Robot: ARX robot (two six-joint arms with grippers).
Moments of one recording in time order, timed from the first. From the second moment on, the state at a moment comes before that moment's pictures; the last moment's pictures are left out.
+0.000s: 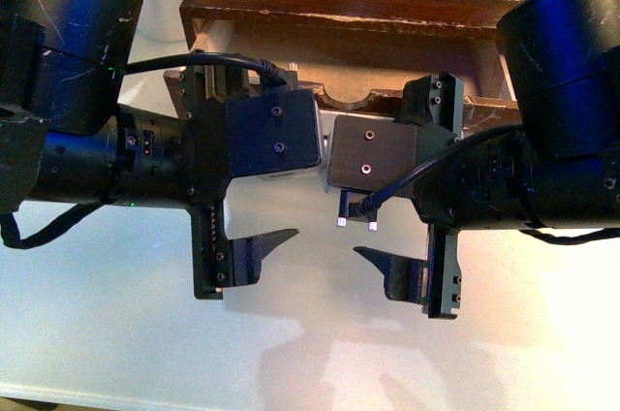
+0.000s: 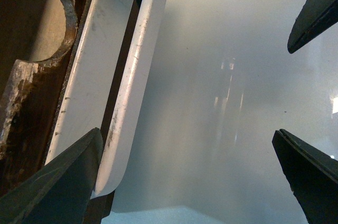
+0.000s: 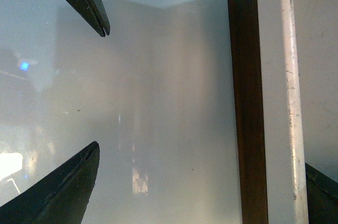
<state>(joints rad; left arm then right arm) -0.43 2.02 0.78 0.51 0.53 1.04 0.49 2.00 0.79 0.38 -0.35 -1.09</state>
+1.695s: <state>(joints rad) -0.16 1.42 0.60 0.53 0.72 0.36 0.23 1.35 0.48 0.26 -0.31 -1.04</state>
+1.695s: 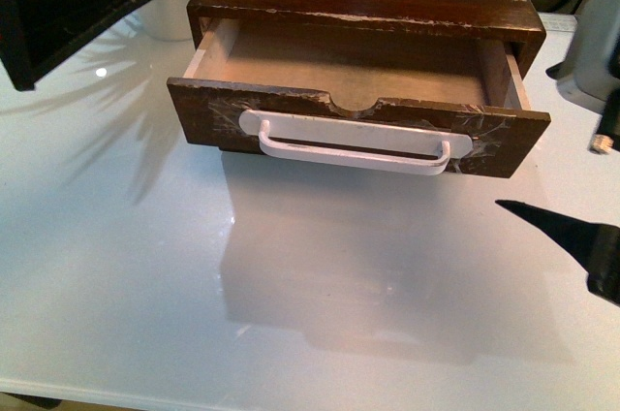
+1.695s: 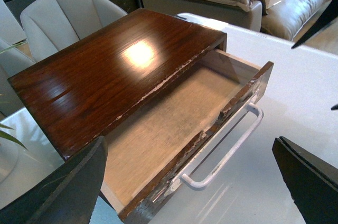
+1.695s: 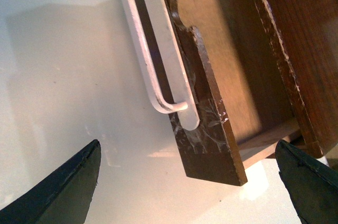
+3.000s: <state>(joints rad) 0.18 0.76 0.16 0.59 0.17 -0.02 0.00 0.08 0.08 -0.01 0.00 -0.01</state>
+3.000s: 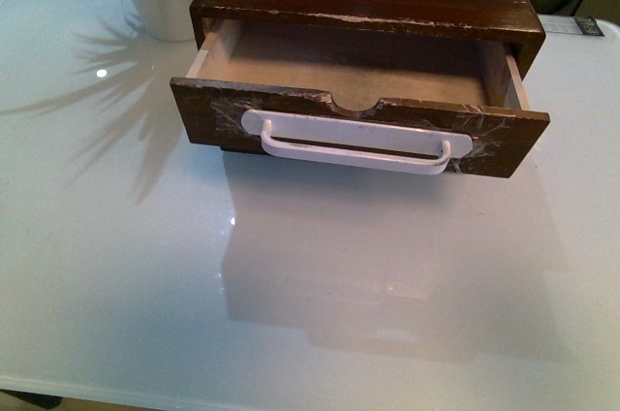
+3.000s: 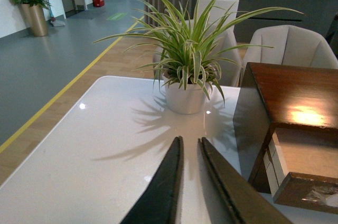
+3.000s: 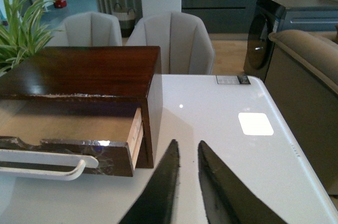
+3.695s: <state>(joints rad) 0.00 0.37 0.01 0.37 0.00 -0.01 0.00 0.01 0.02 0.00 0.00 -0.01</state>
